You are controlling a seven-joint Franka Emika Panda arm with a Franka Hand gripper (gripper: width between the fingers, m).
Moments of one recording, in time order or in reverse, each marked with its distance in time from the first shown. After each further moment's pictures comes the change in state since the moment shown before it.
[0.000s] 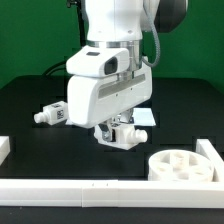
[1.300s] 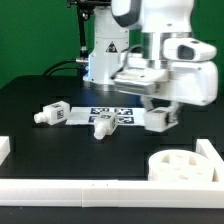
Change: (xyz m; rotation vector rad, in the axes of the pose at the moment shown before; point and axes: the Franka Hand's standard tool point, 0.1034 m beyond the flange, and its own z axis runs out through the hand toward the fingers) arm 0.017 -0.092 -0.004 -0.025 -0.024 -1.428
